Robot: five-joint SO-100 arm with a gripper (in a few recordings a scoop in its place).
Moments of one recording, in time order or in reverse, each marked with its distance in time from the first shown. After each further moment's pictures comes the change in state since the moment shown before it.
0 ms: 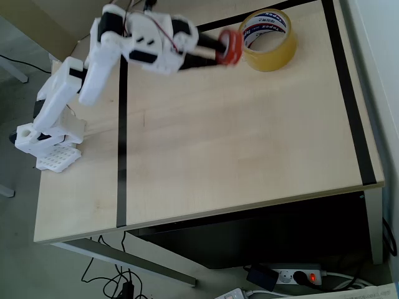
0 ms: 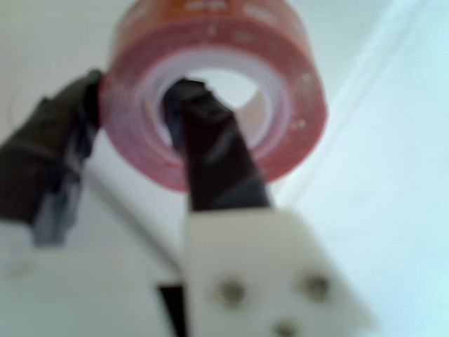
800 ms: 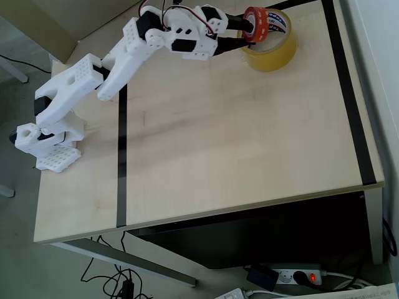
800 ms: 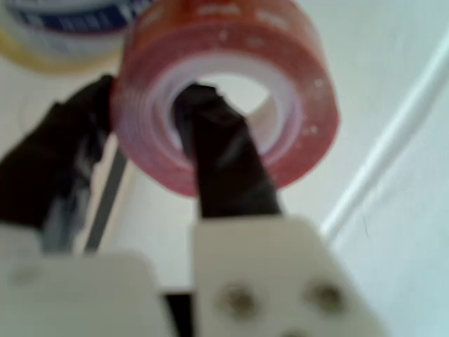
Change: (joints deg) arm -9.1 -16.6 -0.1 -20.0 0.0
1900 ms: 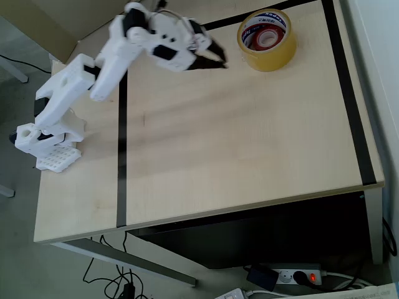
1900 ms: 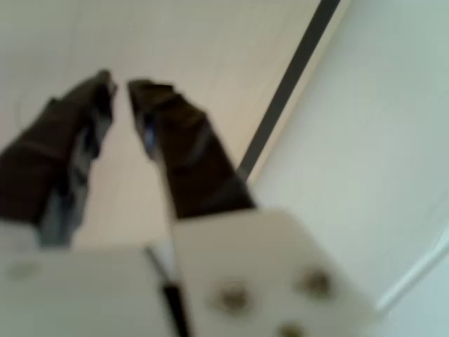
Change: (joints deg) arm 5.3 10.9 -0.2 30.7 0.0
